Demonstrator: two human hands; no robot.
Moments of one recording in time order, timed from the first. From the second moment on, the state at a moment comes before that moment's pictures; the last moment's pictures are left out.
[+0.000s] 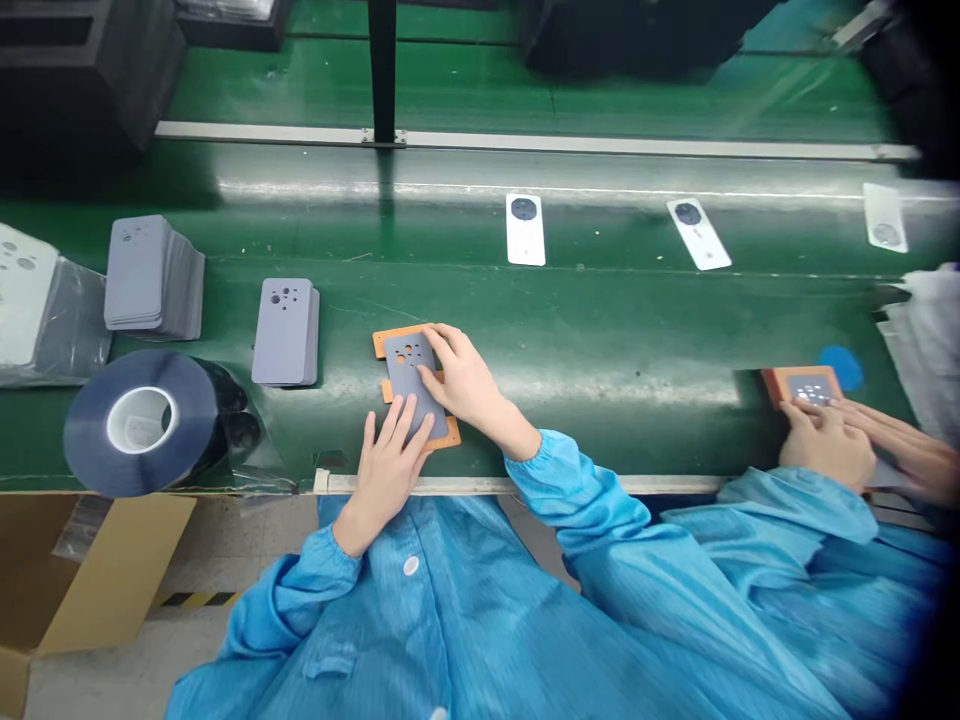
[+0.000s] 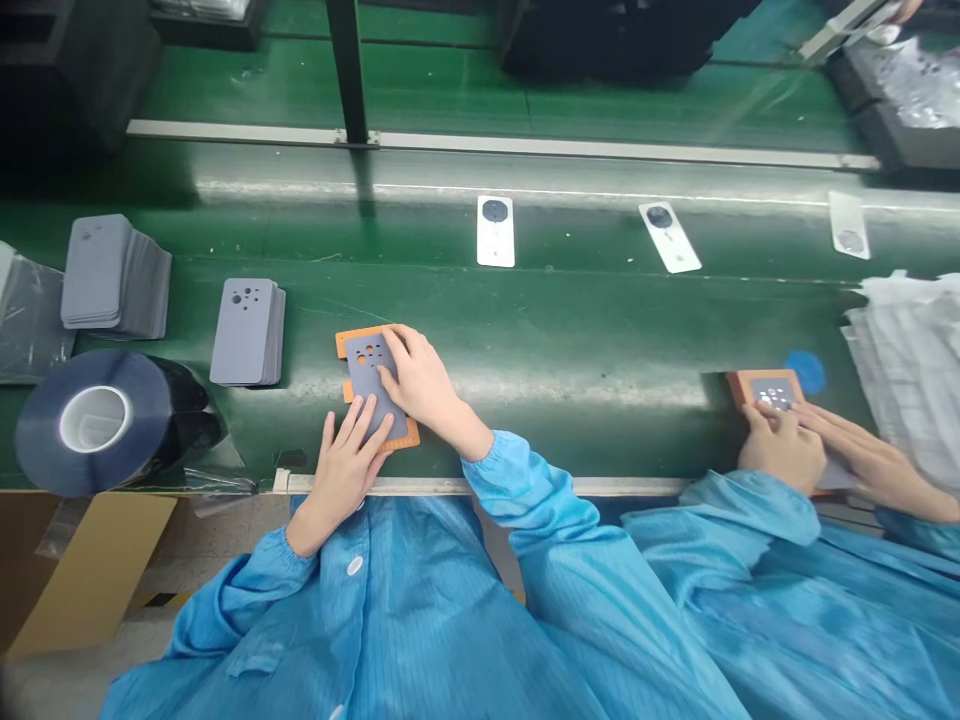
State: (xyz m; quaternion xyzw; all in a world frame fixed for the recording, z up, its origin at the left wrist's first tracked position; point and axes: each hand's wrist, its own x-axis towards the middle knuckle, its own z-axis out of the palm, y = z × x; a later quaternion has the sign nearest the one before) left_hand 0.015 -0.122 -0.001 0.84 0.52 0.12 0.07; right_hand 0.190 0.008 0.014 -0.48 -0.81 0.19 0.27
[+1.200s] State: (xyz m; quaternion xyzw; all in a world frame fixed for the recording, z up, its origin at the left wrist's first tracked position) left_hand 0.009 -0.119 0.006 0.71 0.53 0.40 0.23; right_hand 0.181 -0.032 0.030 -0.60 -0.73 0.24 0.22
